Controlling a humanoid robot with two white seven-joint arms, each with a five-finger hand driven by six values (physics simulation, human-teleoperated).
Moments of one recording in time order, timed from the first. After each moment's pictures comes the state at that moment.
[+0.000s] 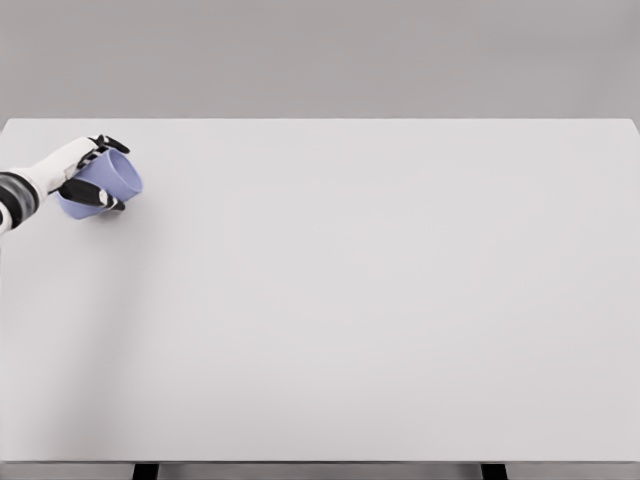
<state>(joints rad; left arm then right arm) -0.45 0.52 -0.14 -1.45 -0.41 0.38 -0.61 0.01 0.00 -0.10 0.05 -0.05 -0.07 0.10</state>
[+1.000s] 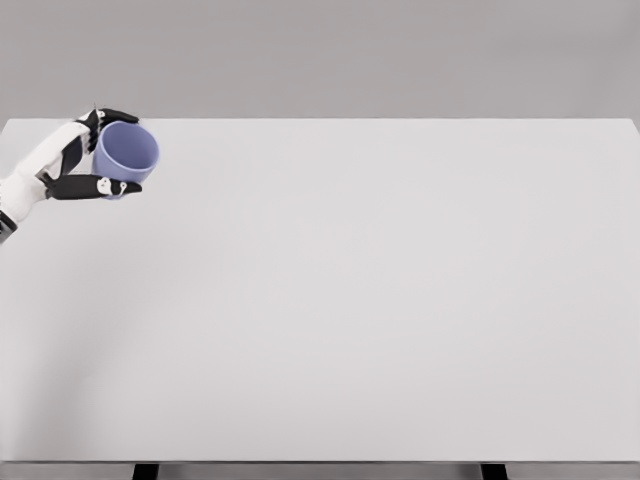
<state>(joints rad) -0.36 0.51 -0.01 -1.27 0.16 -0.22 -0.61 0.01 0.00 -0.10 0.05 -0.05 -0.07 0.10</state>
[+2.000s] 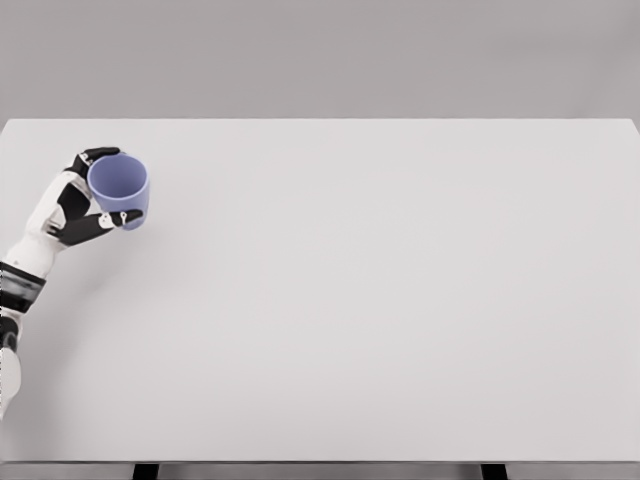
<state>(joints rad) -0.30 0.39 -0.02 -0.95 0.48 -0.56 -0.61 0.01 0.00 -0.10 0.05 -0.05 -0.07 0.10</state>
